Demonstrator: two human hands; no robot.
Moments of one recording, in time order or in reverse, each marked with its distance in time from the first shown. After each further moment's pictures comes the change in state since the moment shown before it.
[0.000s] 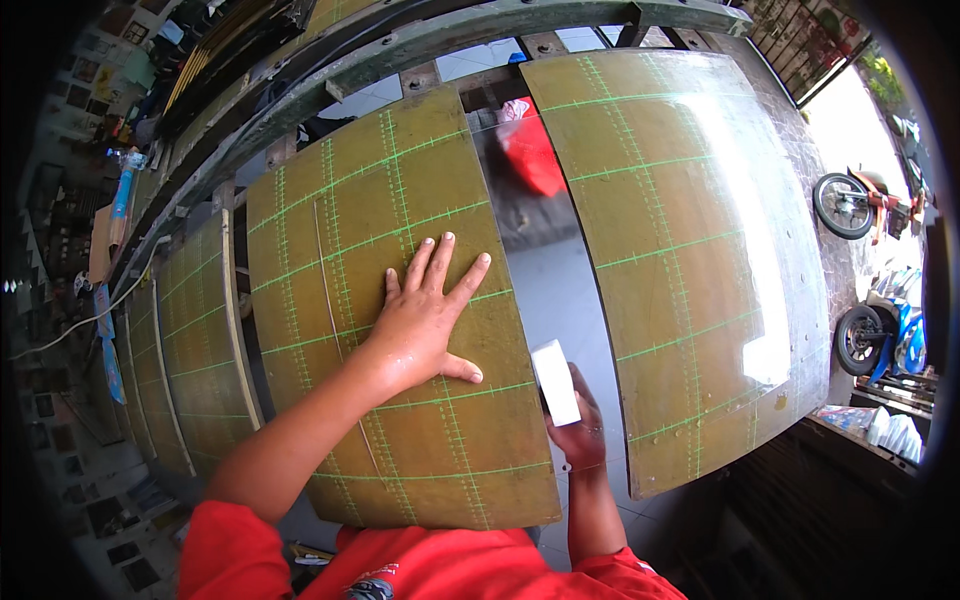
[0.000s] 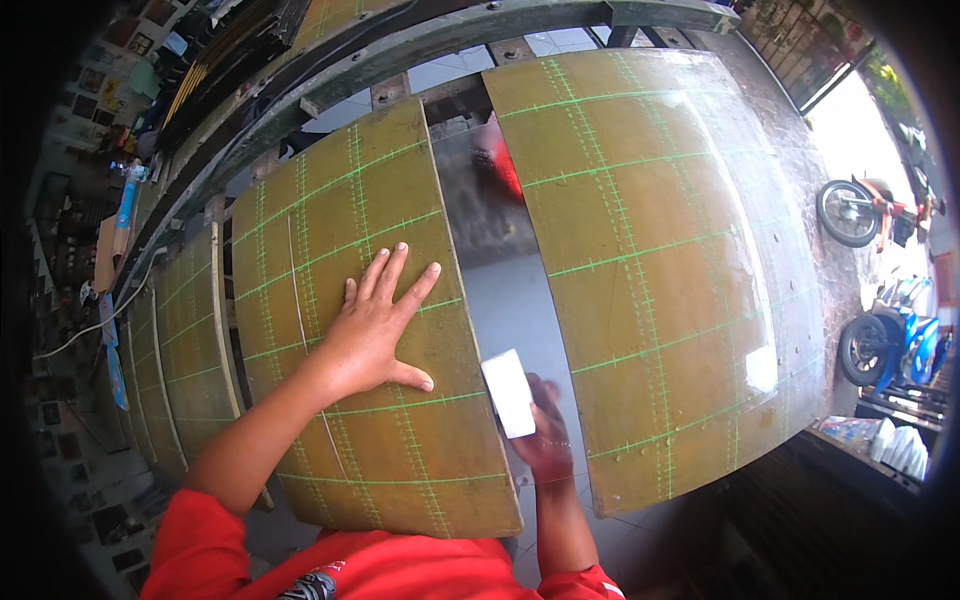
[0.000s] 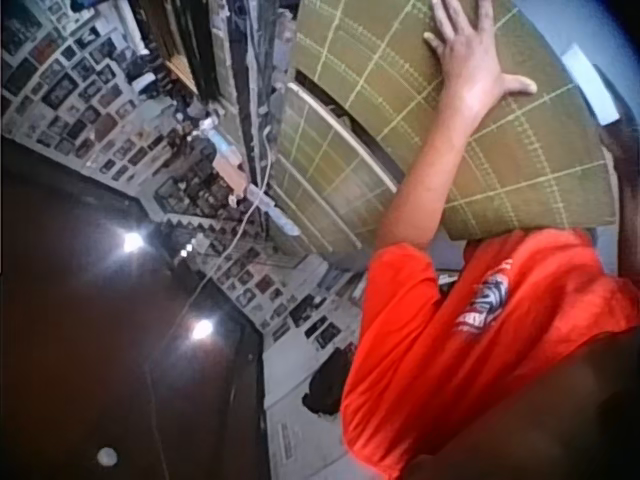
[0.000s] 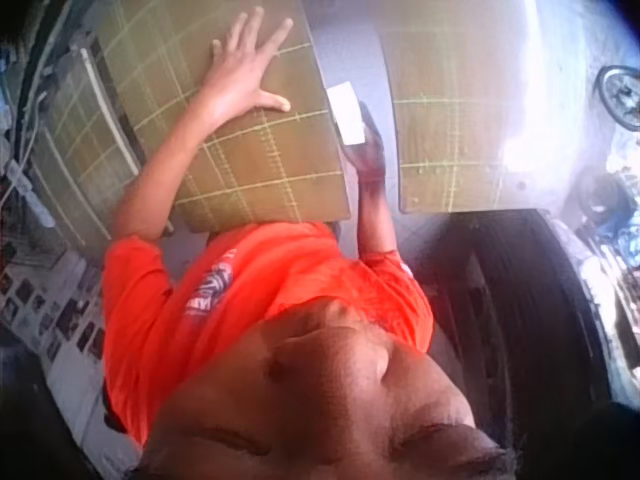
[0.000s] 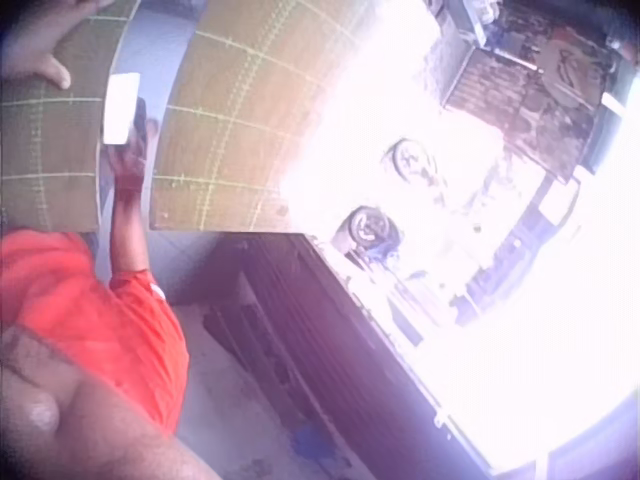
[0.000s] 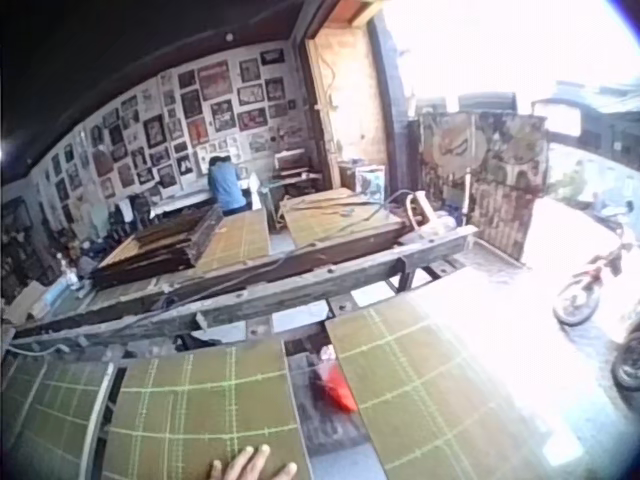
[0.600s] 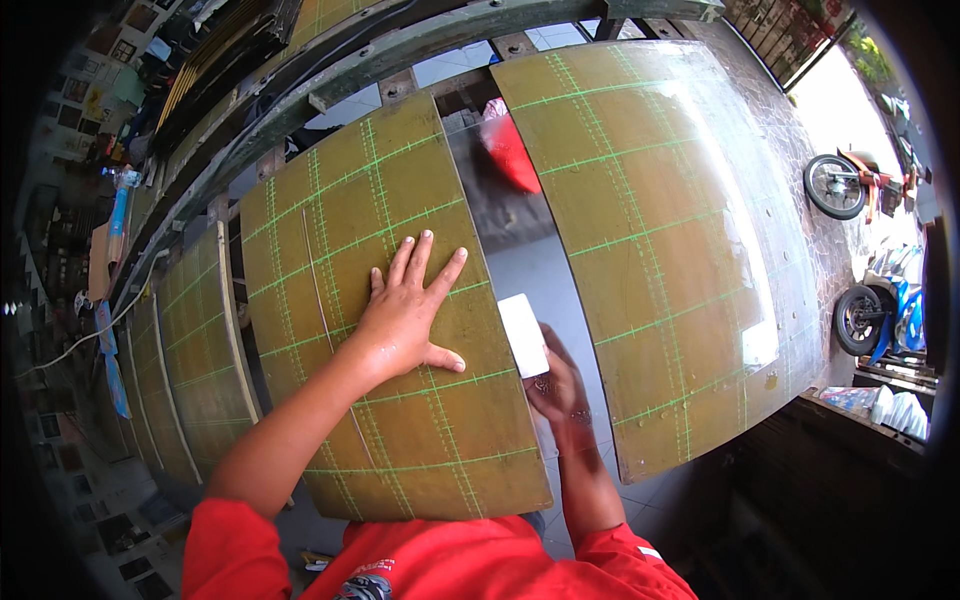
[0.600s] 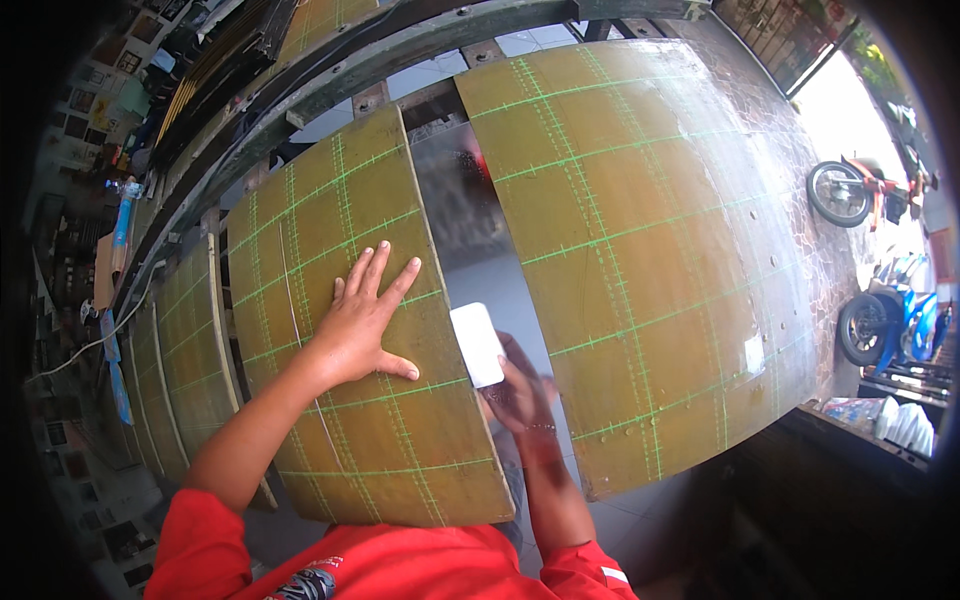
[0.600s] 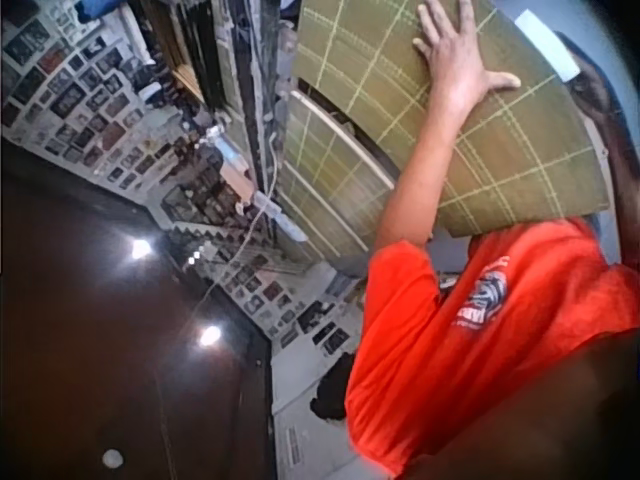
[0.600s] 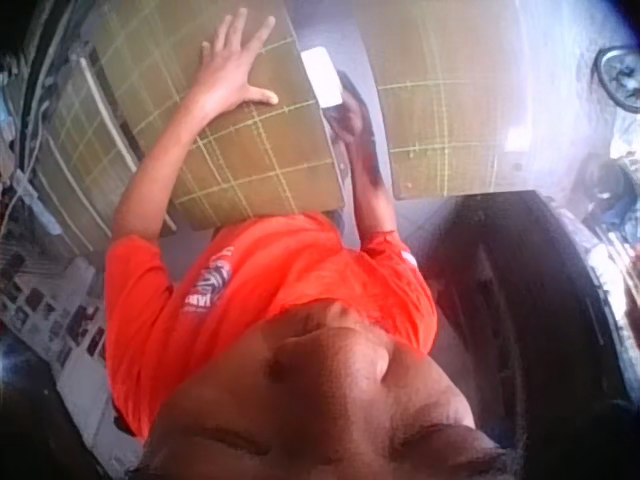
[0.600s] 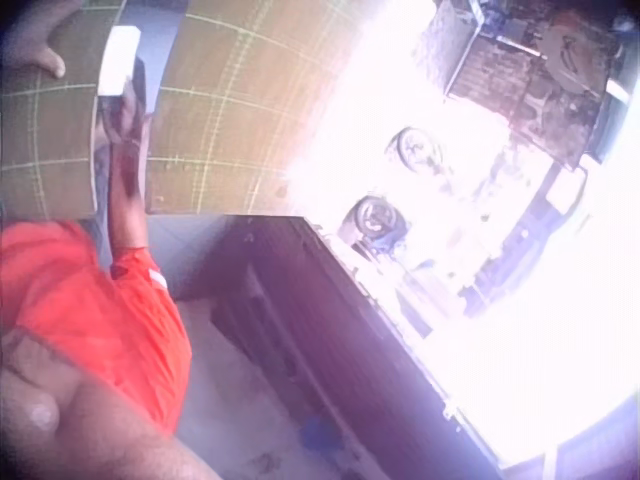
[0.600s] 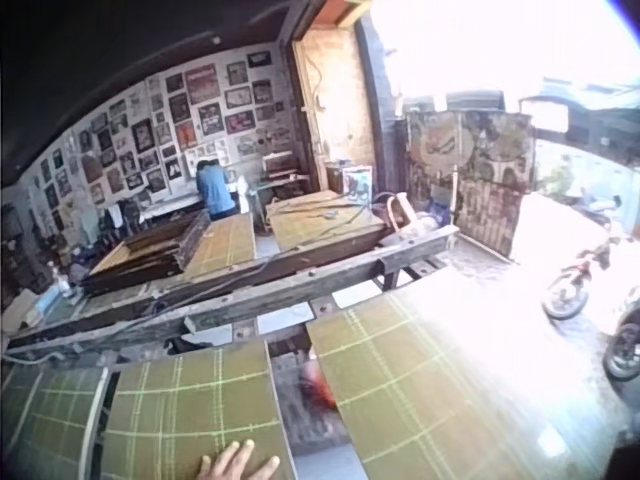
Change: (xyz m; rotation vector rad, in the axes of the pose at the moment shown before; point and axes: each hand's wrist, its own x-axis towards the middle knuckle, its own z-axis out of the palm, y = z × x) left_hand 0.001 0.005 0.000 0.002 -0.033 -0.044; right_hand 0.020 -0.034 0.055 0.139 -0.059 0.110
